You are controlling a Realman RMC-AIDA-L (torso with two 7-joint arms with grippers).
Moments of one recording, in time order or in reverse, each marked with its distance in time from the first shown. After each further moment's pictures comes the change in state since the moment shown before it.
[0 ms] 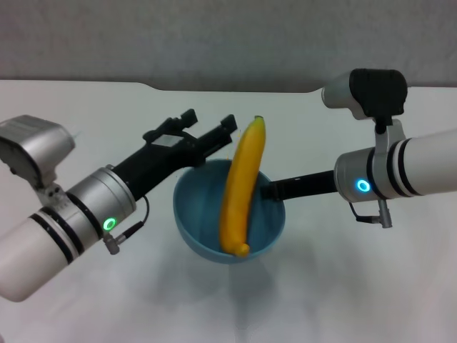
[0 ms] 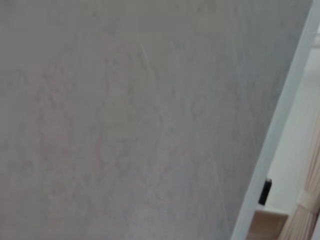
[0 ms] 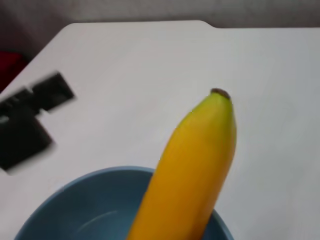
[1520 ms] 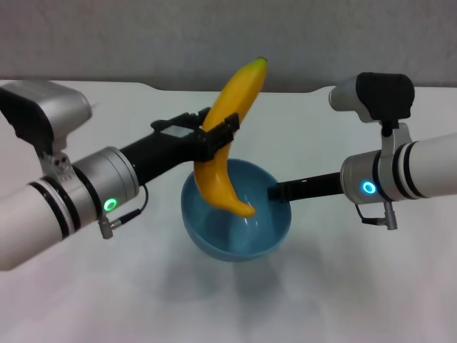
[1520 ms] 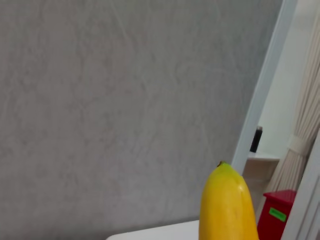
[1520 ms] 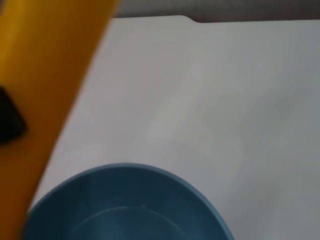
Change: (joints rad) left arm 0.047 0.000 -0.140 -0.270 0.654 0.160 -0.496; right arm -0.007 0.005 0.029 0.010 -0.029 0.001 0.003
